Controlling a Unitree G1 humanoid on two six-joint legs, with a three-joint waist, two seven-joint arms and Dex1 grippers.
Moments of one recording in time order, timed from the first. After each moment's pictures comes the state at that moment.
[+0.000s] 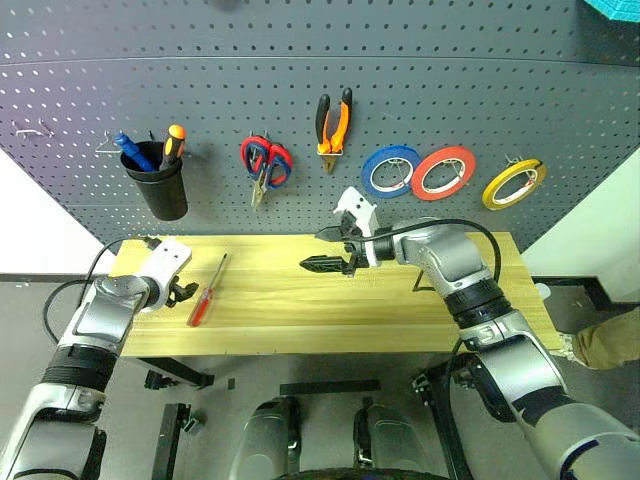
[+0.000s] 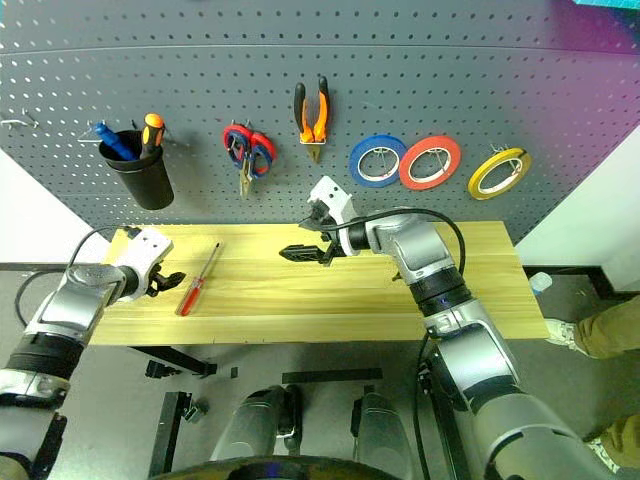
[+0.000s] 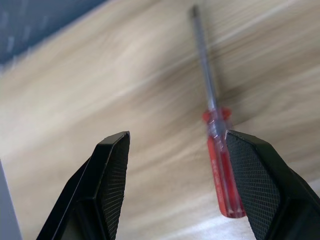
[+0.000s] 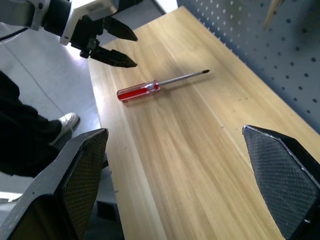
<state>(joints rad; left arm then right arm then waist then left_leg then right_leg) -0.38 0.75 -0.13 0.35 0.00 0.48 -0.63 -0.78 -0.31 0.27 0.31 0.25 0.68 0.99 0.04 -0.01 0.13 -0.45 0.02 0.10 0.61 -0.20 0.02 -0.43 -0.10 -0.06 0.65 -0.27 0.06</state>
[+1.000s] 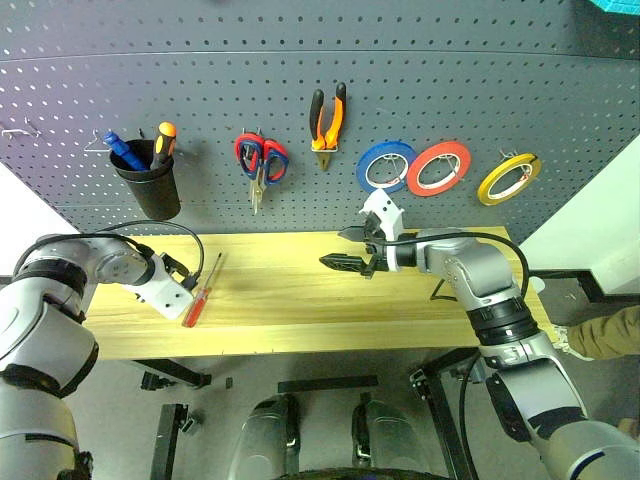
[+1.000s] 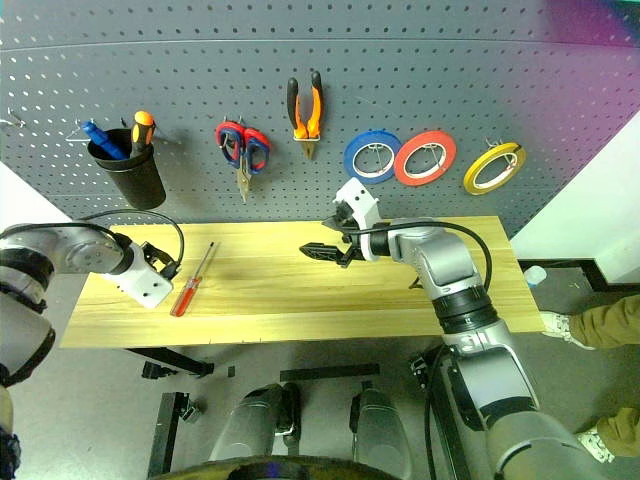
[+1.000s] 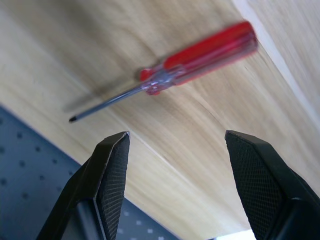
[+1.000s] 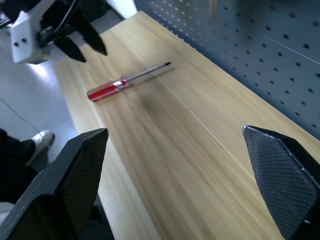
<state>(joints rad) -1.04 0.86 -0.90 1.24 1.01 -0.96 -0.46 -0.65 -0.38 0.18 0.13 0.30 0.76 0.88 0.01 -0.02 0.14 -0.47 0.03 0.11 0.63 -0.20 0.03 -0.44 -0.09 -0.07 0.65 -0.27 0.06</state>
